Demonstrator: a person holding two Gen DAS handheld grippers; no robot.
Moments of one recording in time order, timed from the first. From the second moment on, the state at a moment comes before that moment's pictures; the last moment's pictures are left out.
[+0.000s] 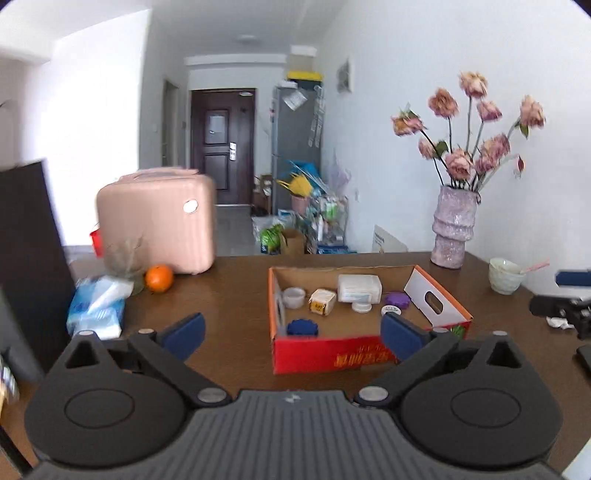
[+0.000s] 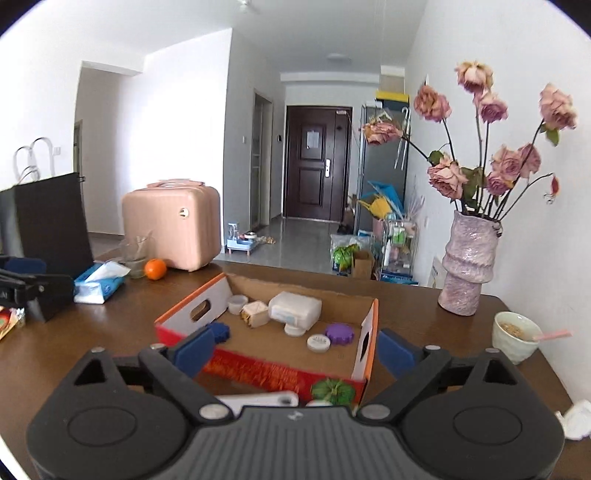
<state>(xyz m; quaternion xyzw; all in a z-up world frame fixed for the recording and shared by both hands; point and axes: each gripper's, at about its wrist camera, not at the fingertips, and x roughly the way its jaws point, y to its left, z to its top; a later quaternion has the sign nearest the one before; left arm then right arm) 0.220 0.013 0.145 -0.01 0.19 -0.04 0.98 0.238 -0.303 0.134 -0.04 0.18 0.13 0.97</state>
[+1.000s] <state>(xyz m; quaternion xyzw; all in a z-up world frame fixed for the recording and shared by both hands) 0.236 0.016 0.021 -0.11 0.34 -0.01 0.93 0.244 -0.301 0.026 0.02 0.27 0.12 0.95</state>
